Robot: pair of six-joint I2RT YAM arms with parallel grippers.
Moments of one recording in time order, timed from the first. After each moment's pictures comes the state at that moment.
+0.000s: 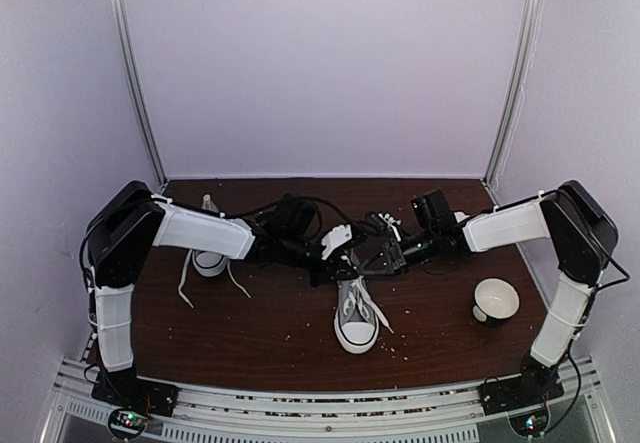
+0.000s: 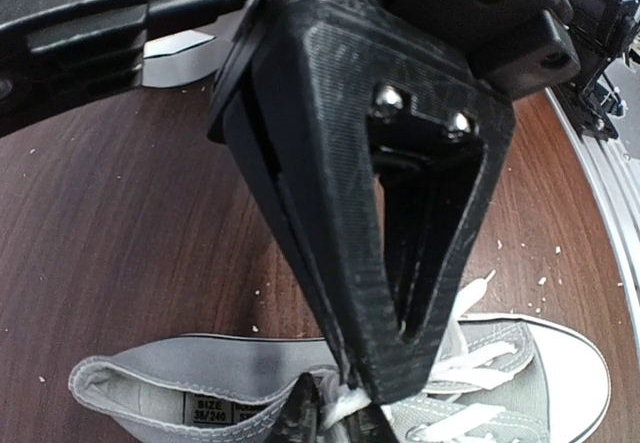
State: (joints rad) left arm -0.86 2.04 1.31 0.07 0.58 0.35; right arm 0.53 1.79 0.95 0.08 -1.03 0.39
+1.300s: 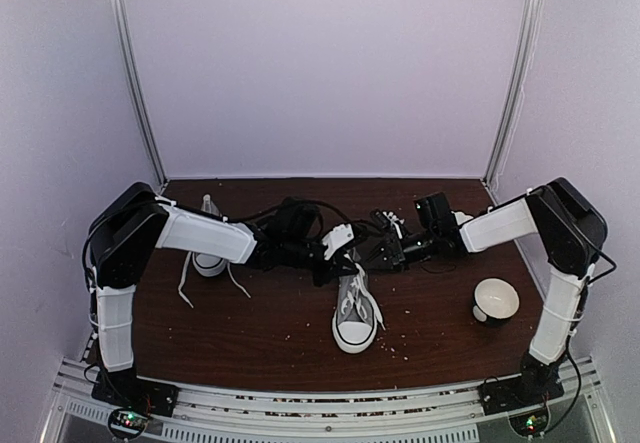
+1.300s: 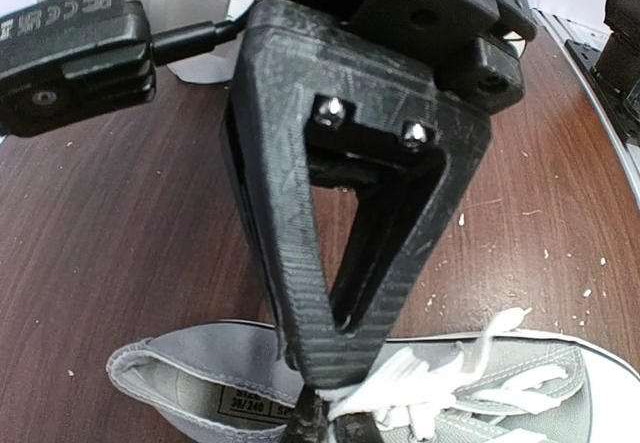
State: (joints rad) left arm -0.87 2.05 1.29 0.16 0.47 0.33; right arm 0.48 1.87 0.96 0.21 -1.02 0.47
